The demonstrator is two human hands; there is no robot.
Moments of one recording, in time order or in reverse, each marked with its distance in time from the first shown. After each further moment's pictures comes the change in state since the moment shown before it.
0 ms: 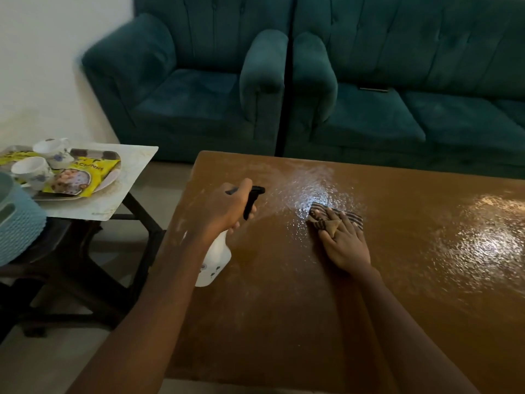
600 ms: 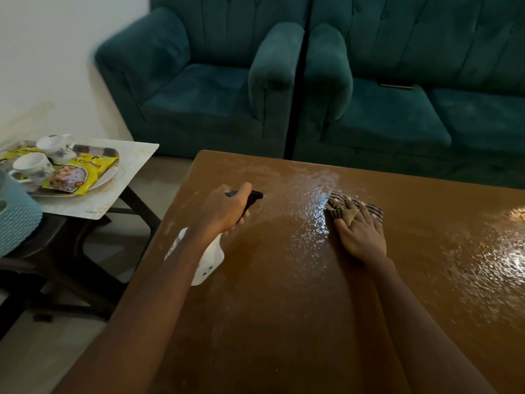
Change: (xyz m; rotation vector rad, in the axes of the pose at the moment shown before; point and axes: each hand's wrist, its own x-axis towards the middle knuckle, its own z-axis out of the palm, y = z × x) left_hand 0.032 0.009 0.028 0.010 0.079 -0.121; right_hand 0.067 0.053 -0.021 0.008 0.022 0.018
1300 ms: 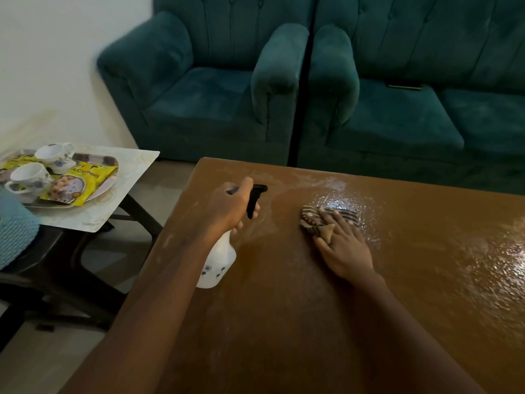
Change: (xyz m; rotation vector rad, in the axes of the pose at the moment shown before) left_hand 0.022 0.019 0.003 -0.014 0.032 0.033; right_hand -0.004 -0.044 0.006 -0.091 -0.028 -0.244
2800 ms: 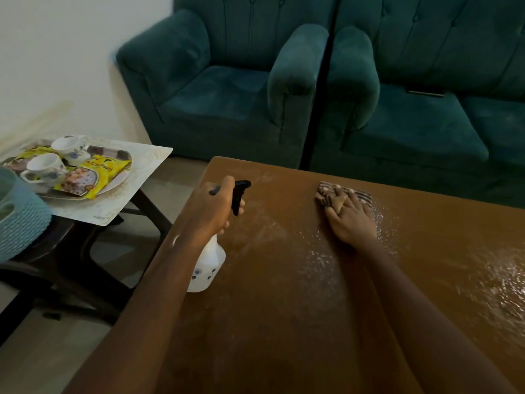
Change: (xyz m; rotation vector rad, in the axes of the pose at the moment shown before) left_hand 0.019 -0.042 -0.030 -0.117 0.191 0.018; right_hand 0.085 0.006 -0.015 0.017 0.009 0.117
